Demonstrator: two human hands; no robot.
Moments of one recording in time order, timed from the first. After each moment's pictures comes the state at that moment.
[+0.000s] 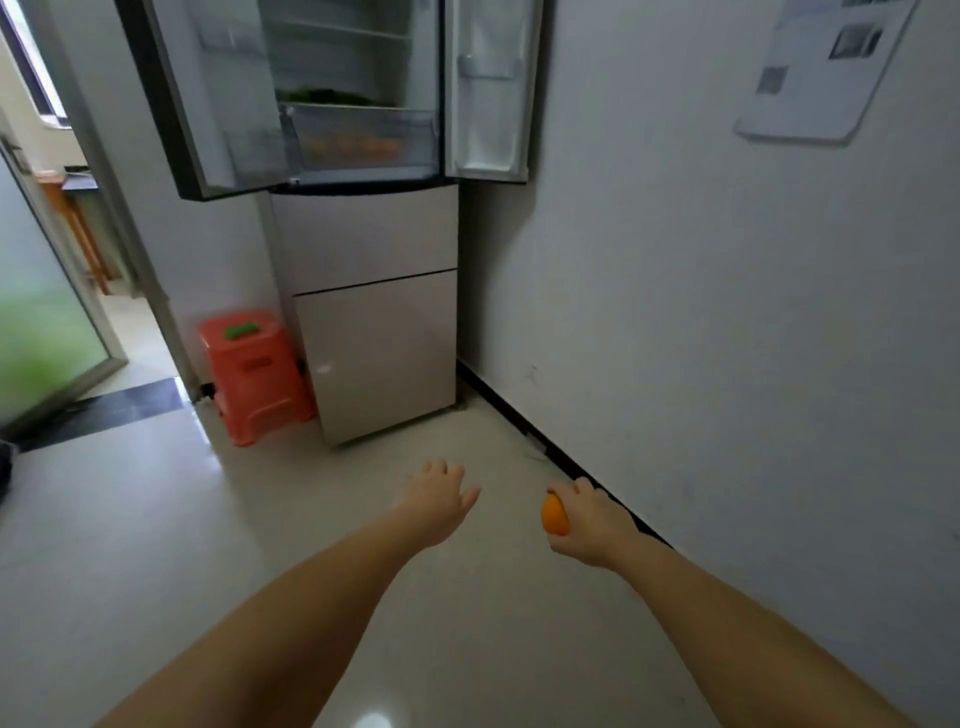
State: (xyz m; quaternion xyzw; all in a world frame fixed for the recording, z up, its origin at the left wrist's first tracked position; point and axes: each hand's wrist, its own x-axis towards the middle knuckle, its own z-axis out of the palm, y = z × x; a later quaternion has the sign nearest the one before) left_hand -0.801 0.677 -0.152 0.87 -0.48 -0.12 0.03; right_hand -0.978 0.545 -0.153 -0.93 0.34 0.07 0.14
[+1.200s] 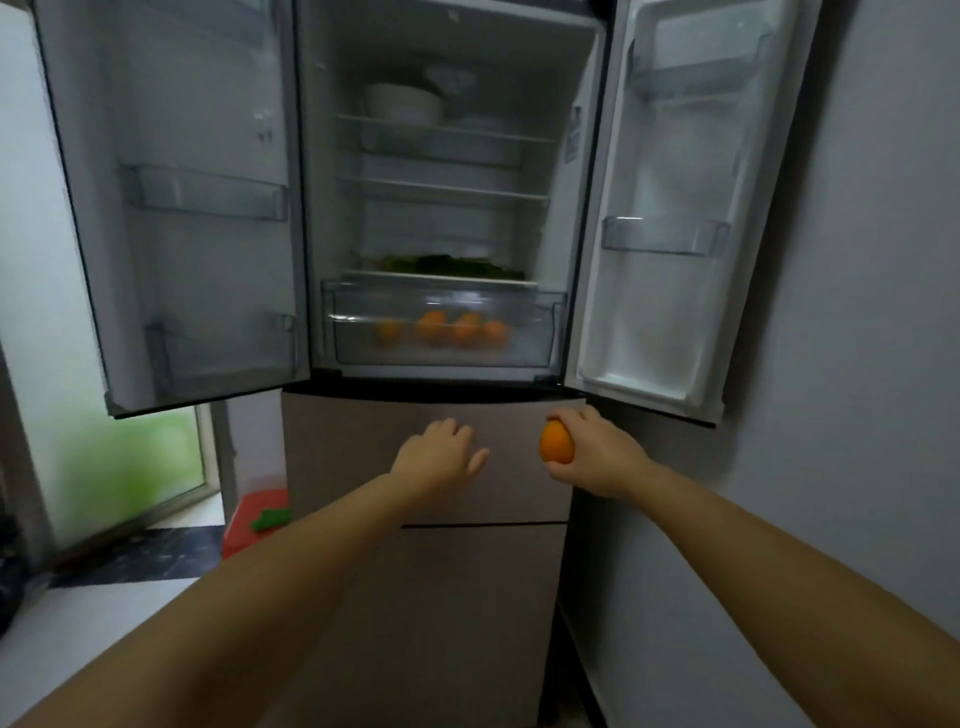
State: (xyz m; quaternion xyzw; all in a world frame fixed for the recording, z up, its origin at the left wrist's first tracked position) left_hand -0.233 0.168 0.036 0.94 -0.32 0.11 0.09; right_hand -0.327 -0.021 0.064 -0.98 0.07 -0.14 0.08
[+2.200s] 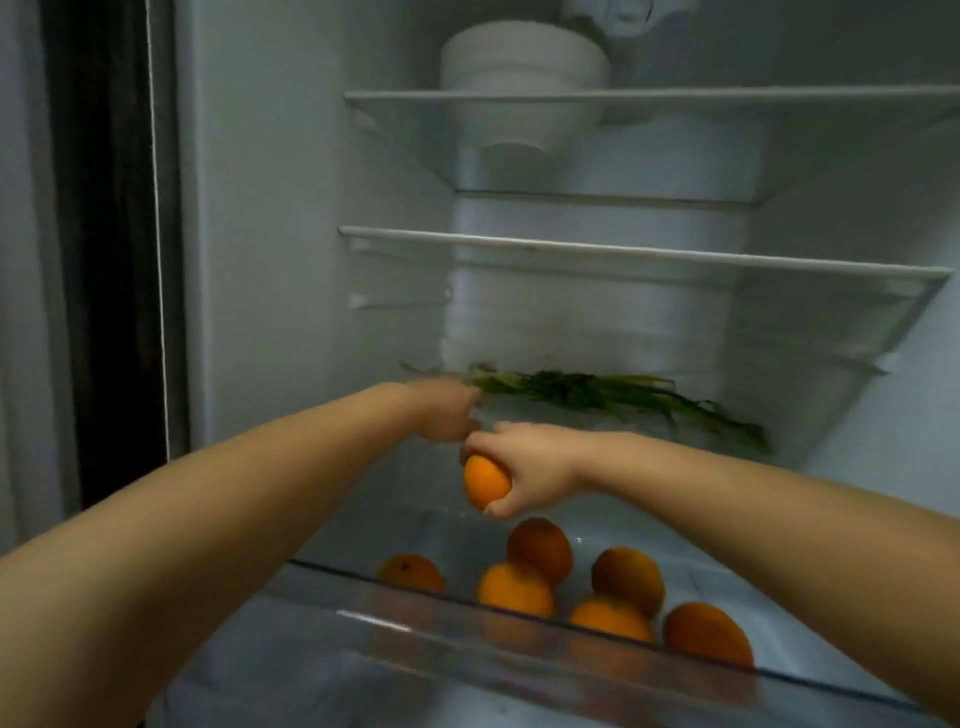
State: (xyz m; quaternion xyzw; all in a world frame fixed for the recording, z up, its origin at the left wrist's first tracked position) left_hand 0.377 0.084 0.223 0.97 -0.22 0.08 -0.06; right_hand 0.311 -0.054 0.214 -0.95 -0.30 -0.03 -0.08
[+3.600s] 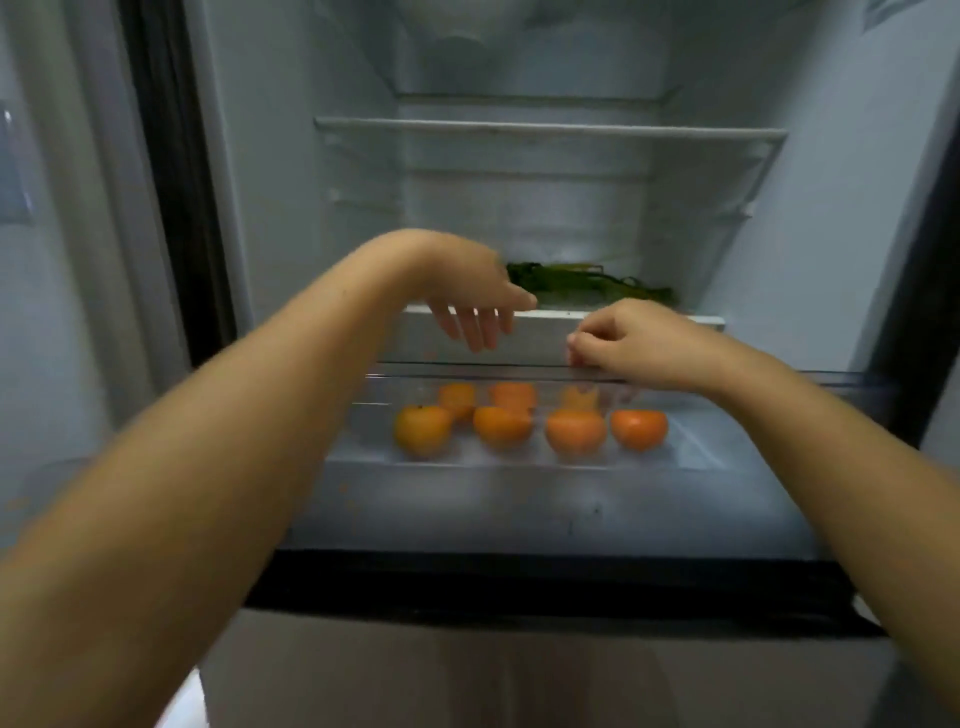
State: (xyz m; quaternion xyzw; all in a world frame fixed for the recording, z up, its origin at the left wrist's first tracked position) left_hand 0.205 0.086 0.248 0.94 -0.30 -0.07 0.16; right_hand 0.127 -0.082 0.199 -0.97 -0.08 -0.15 0.16
